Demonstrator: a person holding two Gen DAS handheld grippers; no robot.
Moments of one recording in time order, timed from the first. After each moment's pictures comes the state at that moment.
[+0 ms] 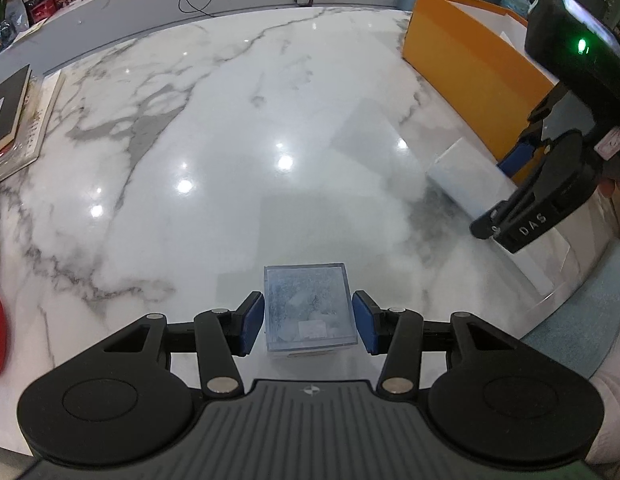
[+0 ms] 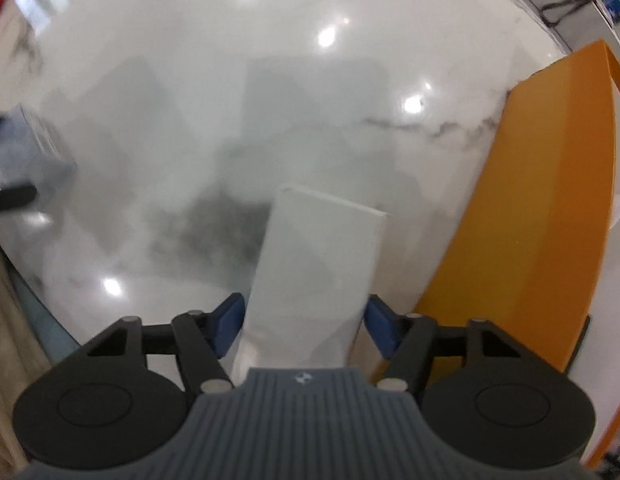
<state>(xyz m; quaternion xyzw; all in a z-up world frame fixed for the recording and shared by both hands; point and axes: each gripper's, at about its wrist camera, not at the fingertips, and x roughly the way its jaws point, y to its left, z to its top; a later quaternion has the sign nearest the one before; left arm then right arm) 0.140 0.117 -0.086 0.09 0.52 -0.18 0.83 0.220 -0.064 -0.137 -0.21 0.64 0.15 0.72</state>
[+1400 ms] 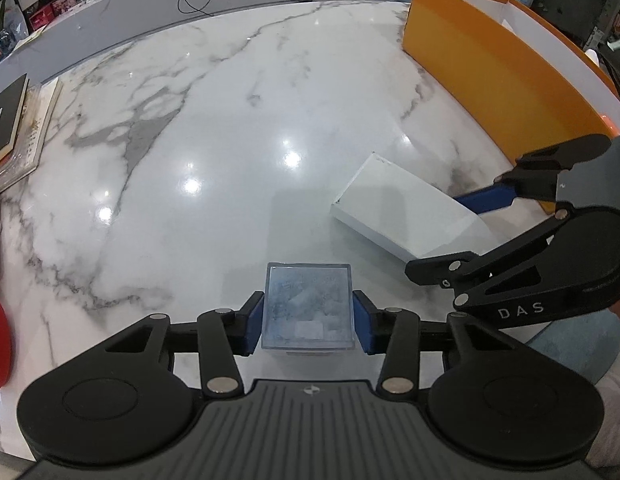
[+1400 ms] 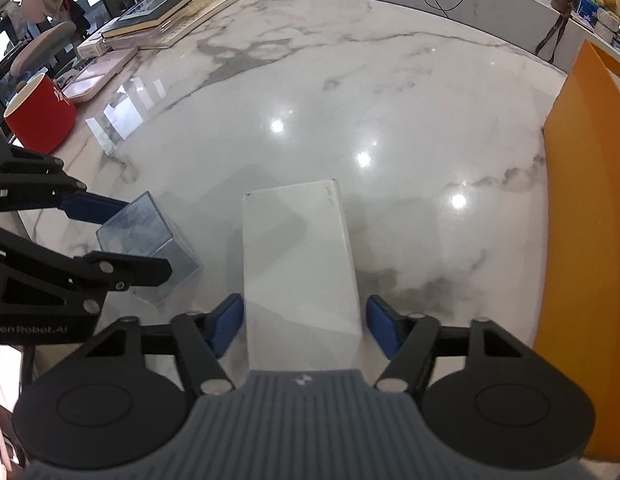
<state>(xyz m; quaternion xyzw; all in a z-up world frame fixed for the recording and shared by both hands) 0.144 0.103 -0.090 0.11 0.53 -0.17 0.82 0.173 -0.047 -0.139 -0.06 0.51 0.21 0.83</state>
